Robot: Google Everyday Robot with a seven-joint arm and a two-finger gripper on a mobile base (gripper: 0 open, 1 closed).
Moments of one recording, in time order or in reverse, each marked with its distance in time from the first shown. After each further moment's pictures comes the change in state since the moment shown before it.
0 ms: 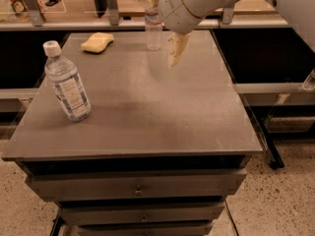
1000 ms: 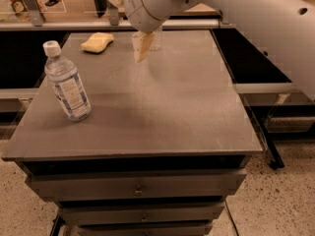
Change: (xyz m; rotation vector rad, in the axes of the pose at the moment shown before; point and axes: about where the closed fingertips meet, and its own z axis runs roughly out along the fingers) arm -0.018 -0.056 0.065 0.101 0.003 0.042
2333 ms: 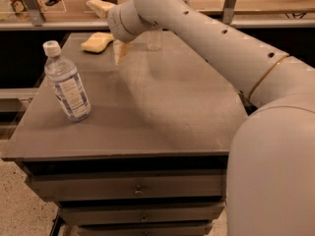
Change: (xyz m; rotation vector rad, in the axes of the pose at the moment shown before) arm 0.038 -0.015 0.124 0.090 -0.017 0.031
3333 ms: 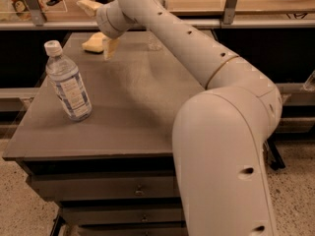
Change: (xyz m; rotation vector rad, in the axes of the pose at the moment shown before) arm 0.019 -0.025 0.072 0.004 -0.023 -0.004
